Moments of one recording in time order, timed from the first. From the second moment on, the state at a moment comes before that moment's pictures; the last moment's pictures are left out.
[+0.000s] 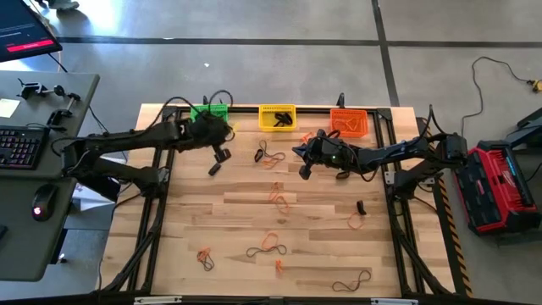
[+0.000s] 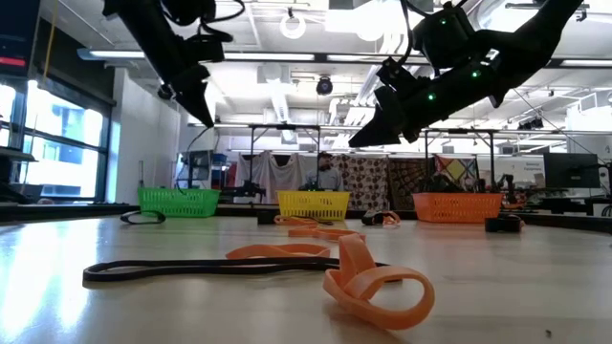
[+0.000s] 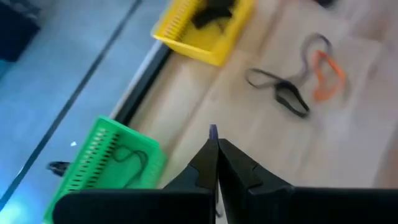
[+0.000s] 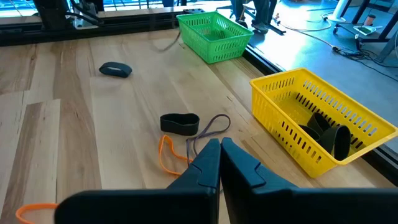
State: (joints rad) left arm 0.35 1.18 0.89 -0.58 -0.37 0.06; right arm -0.19 1.48 0.58 0.52 0.23 0.02
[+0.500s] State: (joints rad) left arm 0.64 1.19 0.96 -0.53 -0.32 0.13; right arm -0.19 1.48 0.58 0.52 0.23 0.02
